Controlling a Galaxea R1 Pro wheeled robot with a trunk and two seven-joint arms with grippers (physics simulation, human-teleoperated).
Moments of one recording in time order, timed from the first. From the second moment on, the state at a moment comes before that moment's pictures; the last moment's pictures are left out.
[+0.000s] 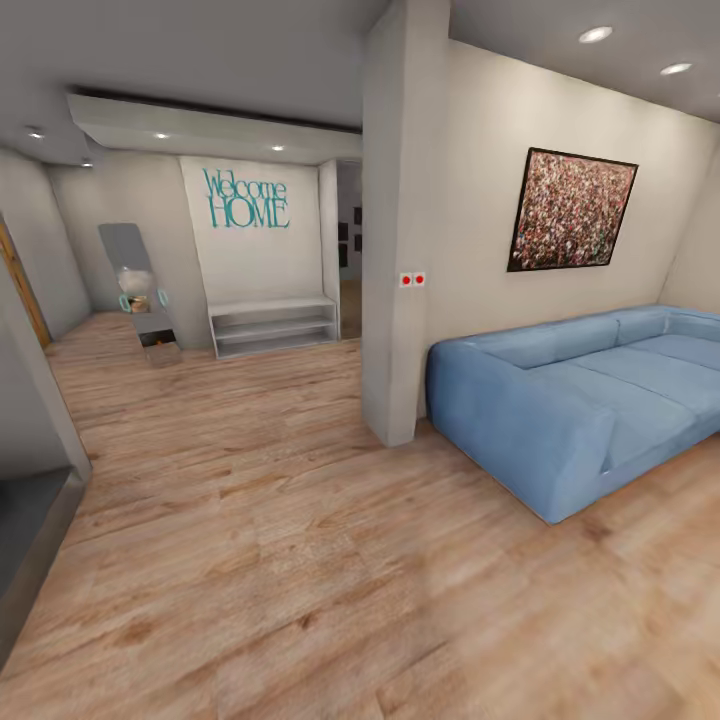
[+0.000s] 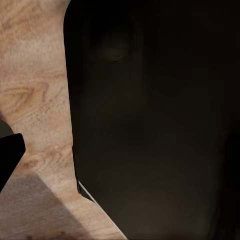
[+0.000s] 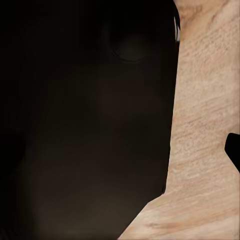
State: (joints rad) left arm 0.00 0.00 0.00 0.00 0.00 0.00 0.00; right arm 0.00 0.00 0.00 0.00 0.00 0.00 0.00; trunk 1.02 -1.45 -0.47
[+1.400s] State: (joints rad) left arm 0.00 0.03 0.01 -0.16 0.08 0.00 0.00; right arm -0.07 -0.01 0.00 -0.21 0.00 0.01 0.00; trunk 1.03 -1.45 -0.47
